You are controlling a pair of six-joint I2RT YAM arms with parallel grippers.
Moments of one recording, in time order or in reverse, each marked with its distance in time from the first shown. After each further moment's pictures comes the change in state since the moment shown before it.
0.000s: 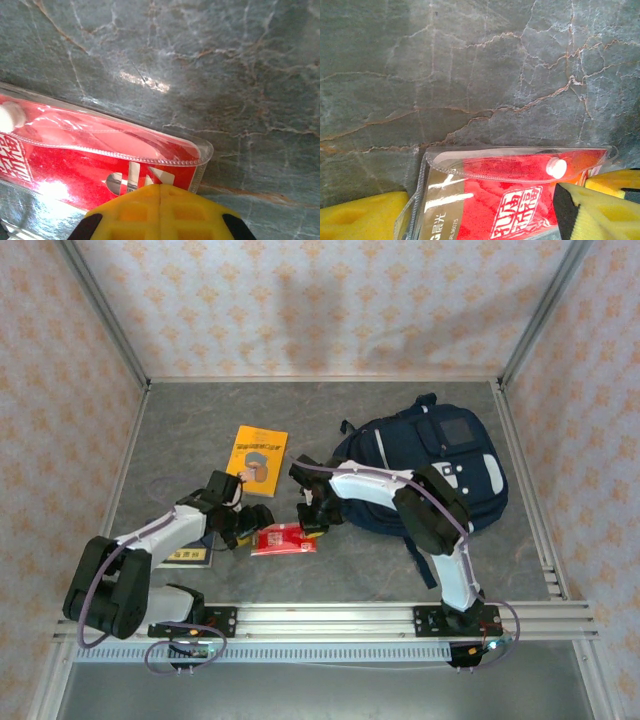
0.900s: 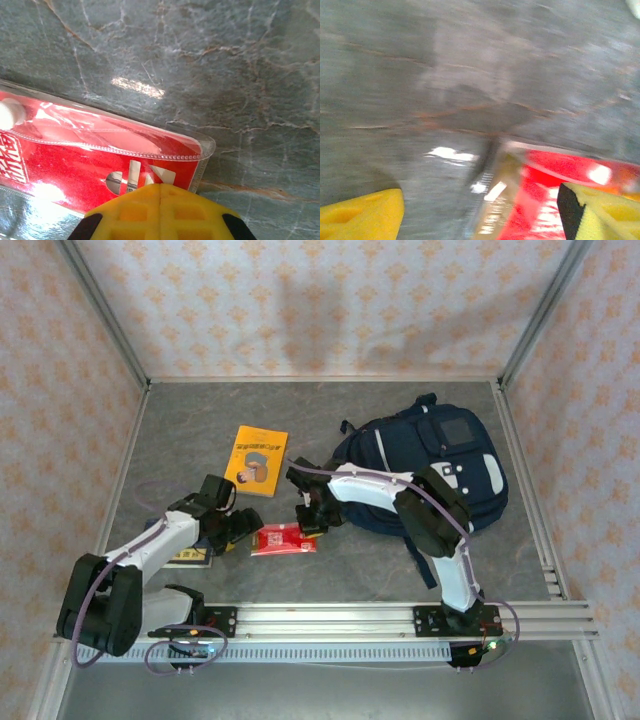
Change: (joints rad) left arm 0.030 -0.103 -0.025 -0.092 -0.101 -0.026; right arm 0.023 -0.018 -0.010 0.008 0.054 0.001
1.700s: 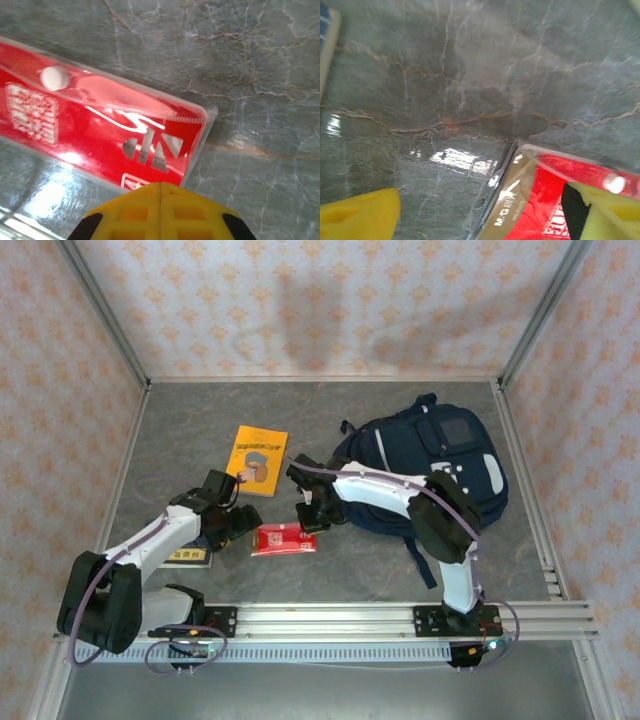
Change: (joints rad) left arm -0.015 0.023 0.053 -0.103 -0.118 0.002; right arm 0.015 -0.070 0.000 -0.037 0.034 -0.041
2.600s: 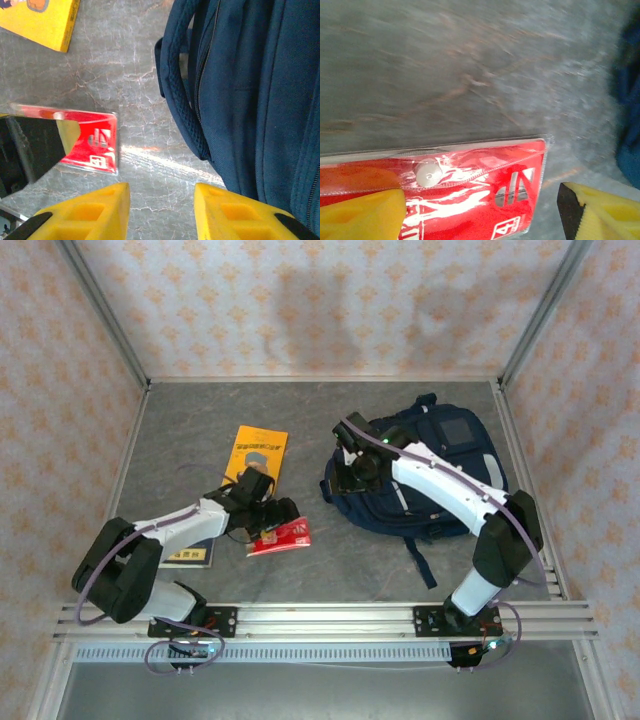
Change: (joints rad) left arm -0.251 0.172 0.071 0.309 0.095 -0.159; right arm -0.192 -0.348 -0.018 -0.101 0.134 -0.071
